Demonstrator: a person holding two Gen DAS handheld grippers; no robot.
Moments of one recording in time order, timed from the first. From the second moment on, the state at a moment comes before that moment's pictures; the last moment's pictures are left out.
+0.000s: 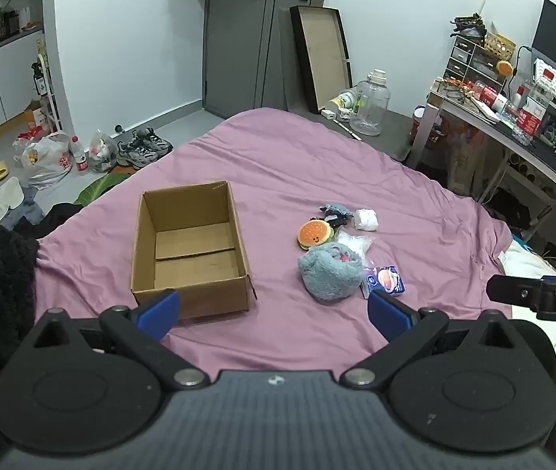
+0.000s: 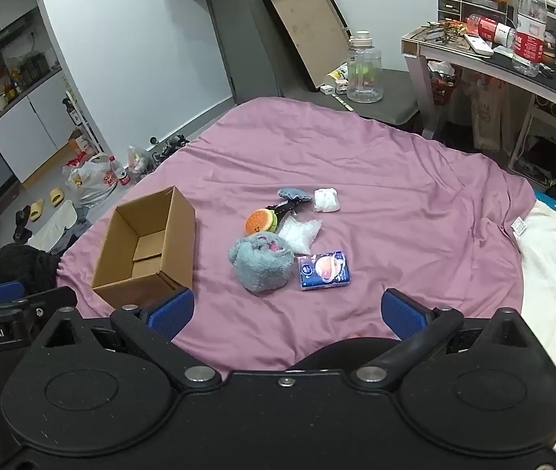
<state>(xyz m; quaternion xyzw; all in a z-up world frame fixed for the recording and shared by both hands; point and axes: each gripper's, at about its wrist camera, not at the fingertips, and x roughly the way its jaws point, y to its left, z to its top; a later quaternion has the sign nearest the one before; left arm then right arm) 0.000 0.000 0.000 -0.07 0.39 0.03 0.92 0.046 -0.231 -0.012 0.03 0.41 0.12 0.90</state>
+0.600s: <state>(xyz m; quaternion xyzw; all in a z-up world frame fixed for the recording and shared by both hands) -0.002 -0.005 0.002 -0.07 0.39 0.03 0.92 0.044 -0.231 -0.009 0.03 0.41 0.12 0.90</state>
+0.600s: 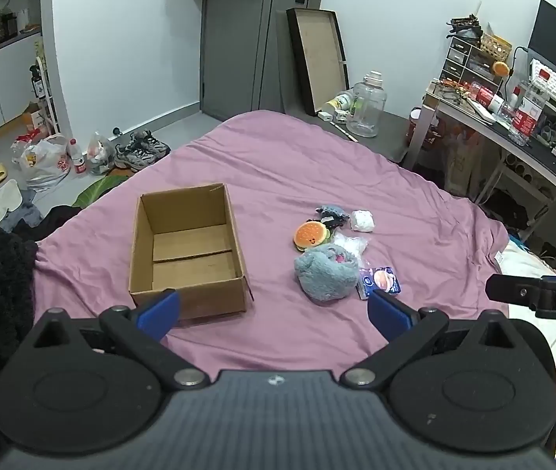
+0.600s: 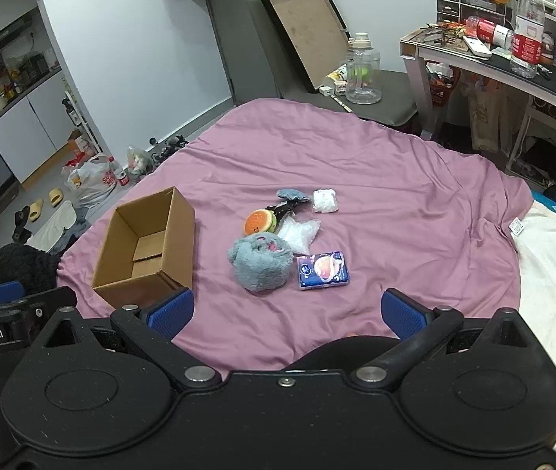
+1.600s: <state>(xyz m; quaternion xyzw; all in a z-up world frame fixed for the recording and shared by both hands) -0.002 0.005 0.009 -0.07 0.39 0.03 0.92 0.044 -0.229 -0.006 0.03 0.41 0.12 0.90</state>
